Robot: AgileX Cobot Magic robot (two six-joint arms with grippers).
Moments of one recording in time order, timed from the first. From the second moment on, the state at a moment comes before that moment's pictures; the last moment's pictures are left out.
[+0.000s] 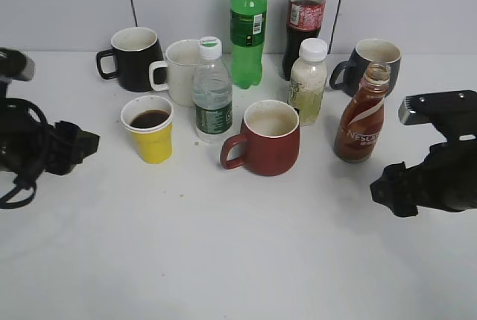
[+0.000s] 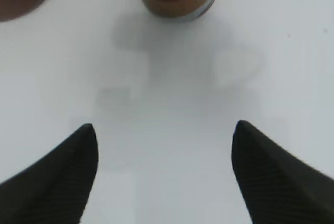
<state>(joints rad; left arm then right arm) -0.32 1.48 -0.51 0.28 -0.19 -0.31 0.31 1.55 -0.48 0.14 -0.07 -0.05</state>
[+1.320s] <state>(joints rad) -0.35 0.03 -0.54 0.00 1.06 0.00 0.31 0.02 -0.52 0.12 1.04 -0.16</state>
